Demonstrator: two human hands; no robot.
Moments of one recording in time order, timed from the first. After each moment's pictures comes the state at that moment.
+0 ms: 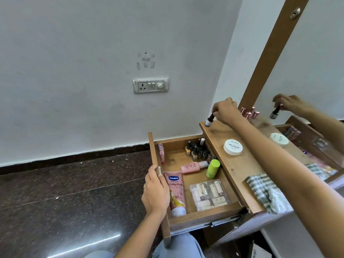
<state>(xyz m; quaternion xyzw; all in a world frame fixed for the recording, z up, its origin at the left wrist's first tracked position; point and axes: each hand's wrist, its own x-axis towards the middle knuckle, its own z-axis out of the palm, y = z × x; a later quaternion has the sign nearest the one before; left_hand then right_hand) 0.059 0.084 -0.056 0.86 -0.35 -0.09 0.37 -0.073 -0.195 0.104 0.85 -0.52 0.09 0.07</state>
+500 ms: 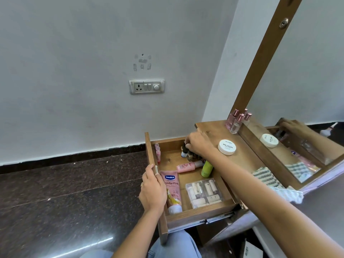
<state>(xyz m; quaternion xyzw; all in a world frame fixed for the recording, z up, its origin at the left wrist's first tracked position) 0.058 0.085 -0.055 0.85 -0.34 -0.09 0.38 -0.033 -0.102 0.037 0.89 -0.46 -0.01 0.03</state>
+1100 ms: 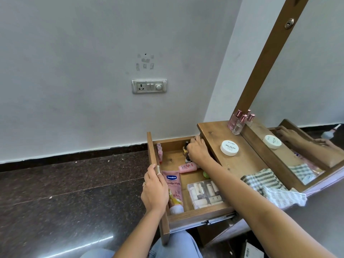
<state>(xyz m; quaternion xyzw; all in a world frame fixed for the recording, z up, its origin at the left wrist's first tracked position) 0.058 0.086 -0.056 0.85 -0.35 -0.09 0.38 -0.028 -0.102 -0.013 0.88 -0.46 -0.07 0.13</state>
